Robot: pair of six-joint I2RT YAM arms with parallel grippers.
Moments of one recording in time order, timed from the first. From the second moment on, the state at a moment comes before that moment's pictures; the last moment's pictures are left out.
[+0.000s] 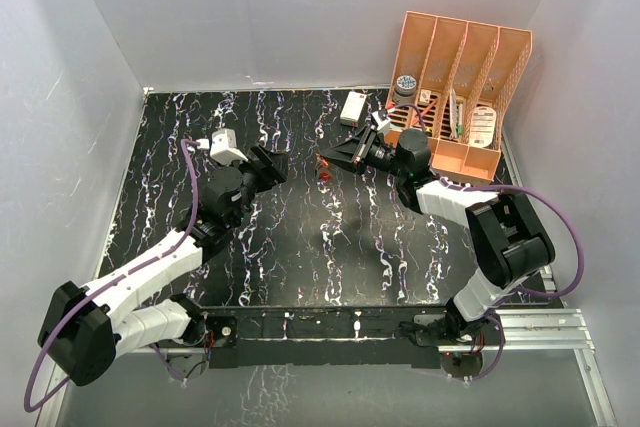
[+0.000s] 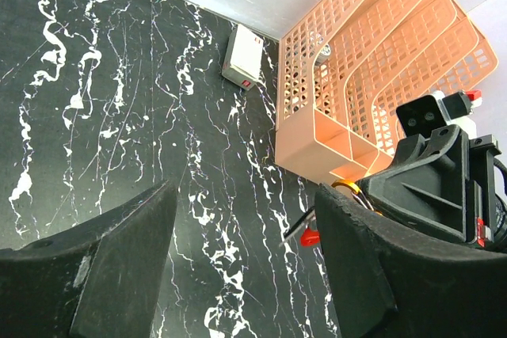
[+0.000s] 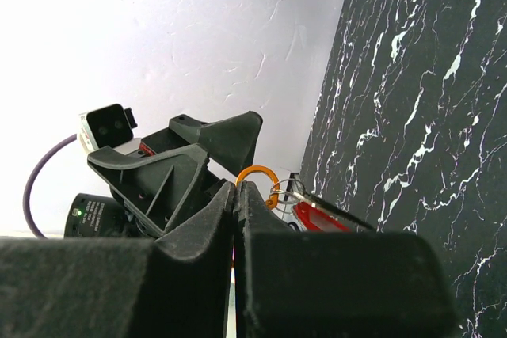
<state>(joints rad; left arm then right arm) -0.64 1.06 0.64 0.29 -0.37 -0.67 0.38 1.63 0.83 0.82 -0.71 1.37</state>
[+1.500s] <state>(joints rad) -0.64 1.08 0.64 0.28 -0.37 -0.67 0.37 1.79 0.74 1.00 -0.73 1.42</state>
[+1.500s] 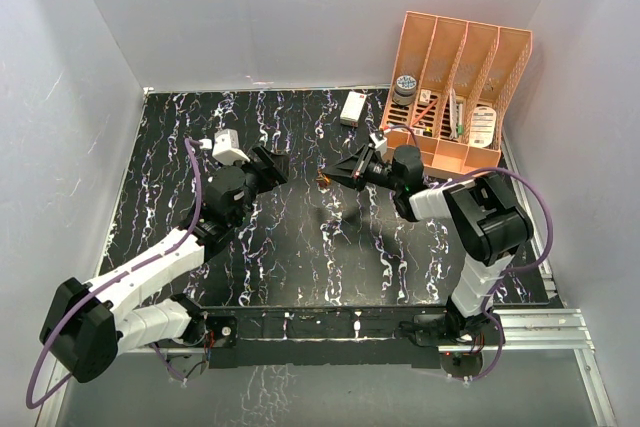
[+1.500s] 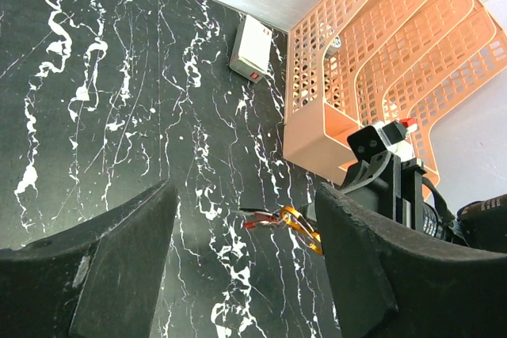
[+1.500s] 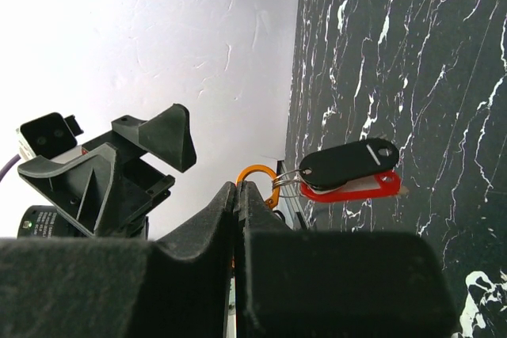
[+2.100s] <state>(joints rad) -0.64 1.09 0.64 0.28 -0.37 -0.67 0.37 1.83 0.72 1.07 -0.74 1.45</state>
